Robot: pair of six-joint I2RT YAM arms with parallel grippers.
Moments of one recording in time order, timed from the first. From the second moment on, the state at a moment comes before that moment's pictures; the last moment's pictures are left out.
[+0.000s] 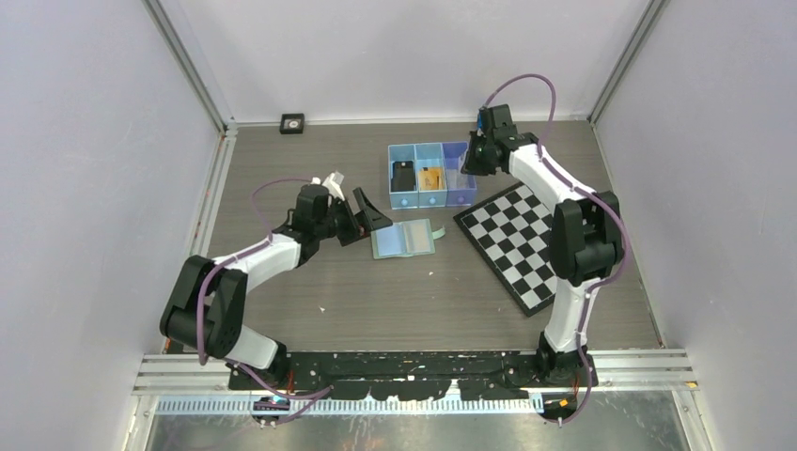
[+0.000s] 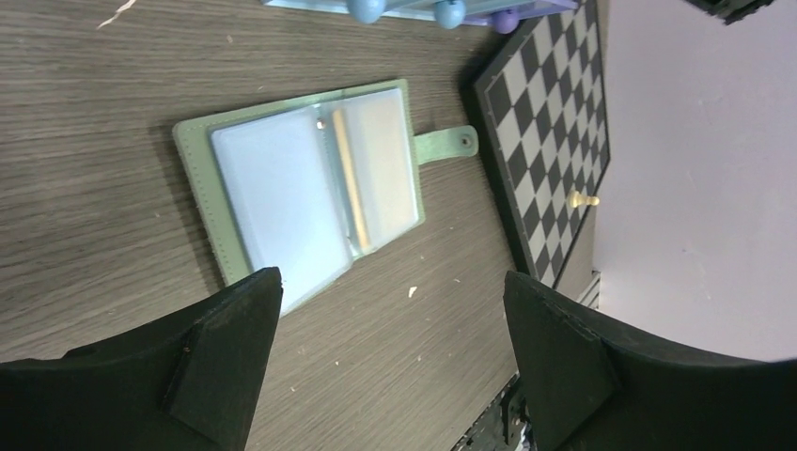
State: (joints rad) left arm -0.37 1.45 0.71 0.21 0.44 -0.81; right arm 0.27 1.92 1.58 -0.49 -0.07 0.43
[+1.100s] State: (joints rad) left arm -0.35 1.61 0.77 0.09 0.39 -0.78; right arm 0.43 1.77 1.49 -0.54 0.03 0.45
